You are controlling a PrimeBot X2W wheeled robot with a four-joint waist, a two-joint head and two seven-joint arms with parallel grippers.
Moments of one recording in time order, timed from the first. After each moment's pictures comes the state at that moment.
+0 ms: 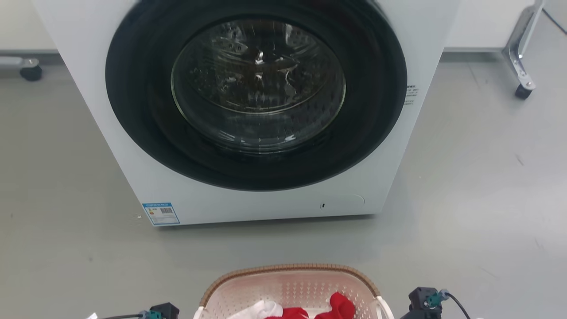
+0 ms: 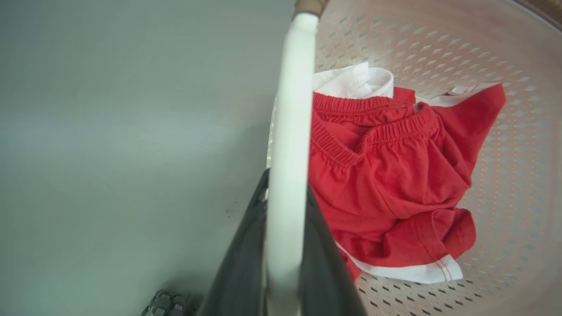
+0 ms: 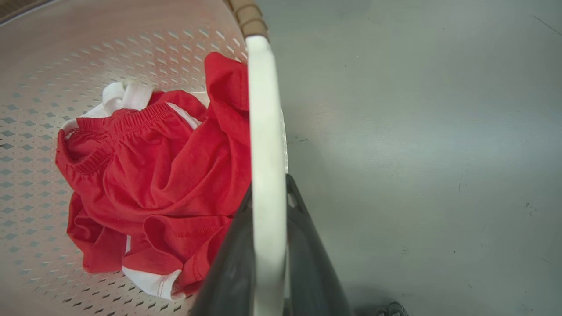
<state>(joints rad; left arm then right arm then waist) -0.48 0.00 -0.38 1.29 -0.70 -0.11 0.16 -0.53 -0.03 0.72 1.22 0.81 0.06 0.18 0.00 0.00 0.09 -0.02</state>
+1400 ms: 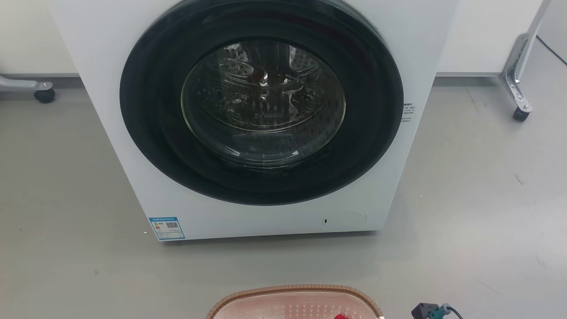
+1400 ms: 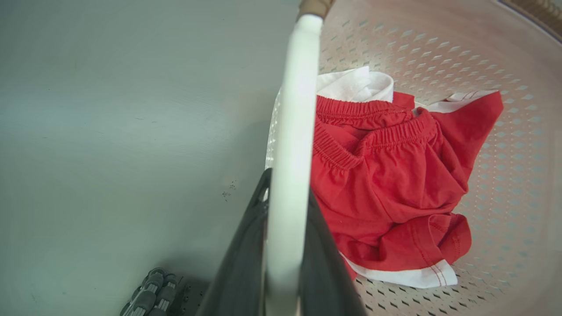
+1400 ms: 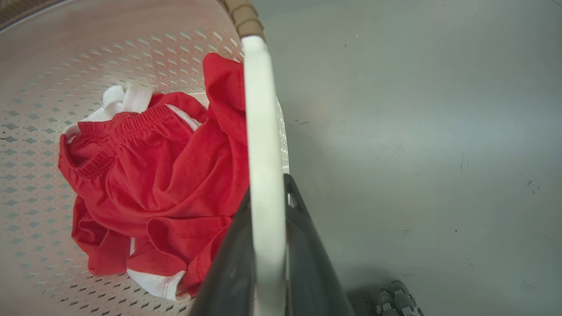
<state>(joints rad) -0.41 0.01 -0.47 1.25 -0.81 -0.05 0.20 -0.49 -0.03 0.75 1.24 0.86 0.06 0.23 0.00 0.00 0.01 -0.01</state>
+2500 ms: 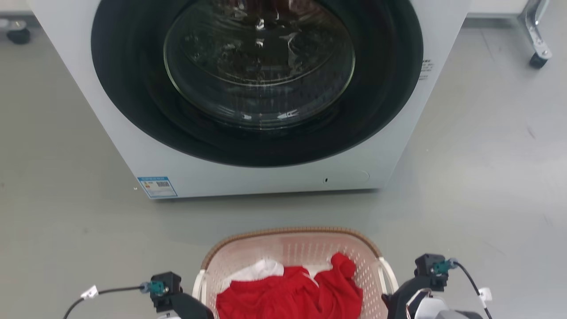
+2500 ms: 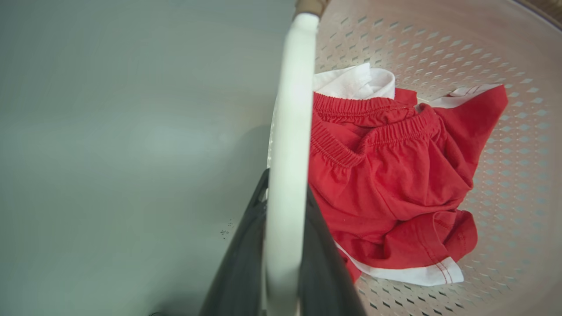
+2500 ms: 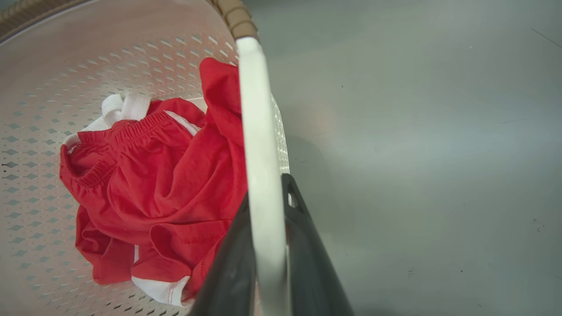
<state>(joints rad) -0.54 0.01 -0.50 1.22 -0.82 -0.04 0.13 -0.63 -0.04 0.73 1.24 0.88 0.05 0.14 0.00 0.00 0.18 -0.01</state>
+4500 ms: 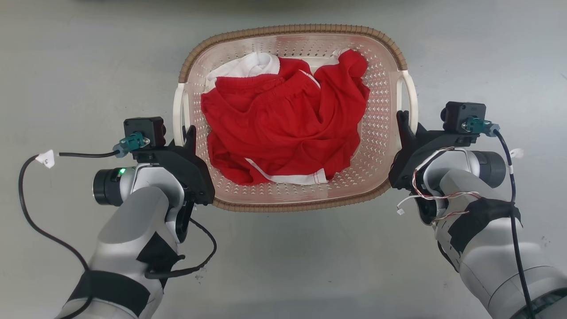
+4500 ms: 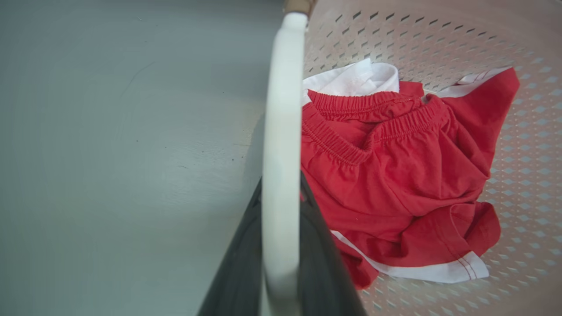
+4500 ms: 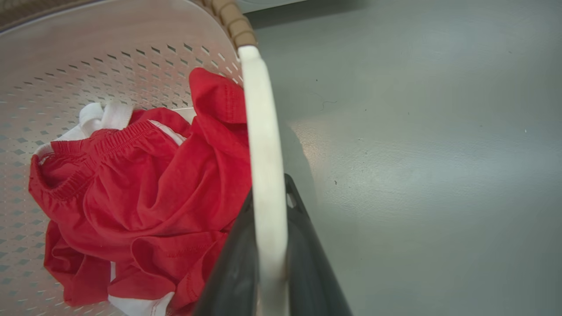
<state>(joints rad) -1.00 0.03 -0.52 1.21 -0.73 0.00 -0.15 -1.08 -0.07 0.71 1.22 0.81 -0.01 -0.17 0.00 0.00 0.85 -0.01</state>
